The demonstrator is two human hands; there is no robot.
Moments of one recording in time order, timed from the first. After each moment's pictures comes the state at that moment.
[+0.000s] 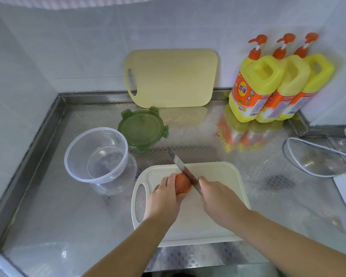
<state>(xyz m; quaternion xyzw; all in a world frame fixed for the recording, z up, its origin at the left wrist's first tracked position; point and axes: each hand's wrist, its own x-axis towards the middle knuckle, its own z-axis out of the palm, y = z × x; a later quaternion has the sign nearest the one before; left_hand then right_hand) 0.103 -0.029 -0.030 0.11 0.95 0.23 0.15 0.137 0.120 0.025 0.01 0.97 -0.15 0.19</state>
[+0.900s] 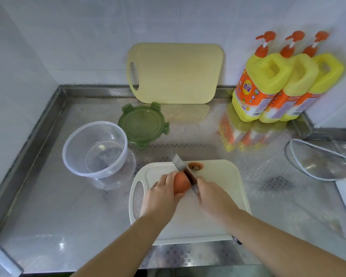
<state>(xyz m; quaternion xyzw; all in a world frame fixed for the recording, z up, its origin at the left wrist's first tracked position) 0.104 -0.032 -0.028 0.13 0.96 0.21 0.14 0.127 0.125 -0.018 0.03 0.95 -0.22 0.20</state>
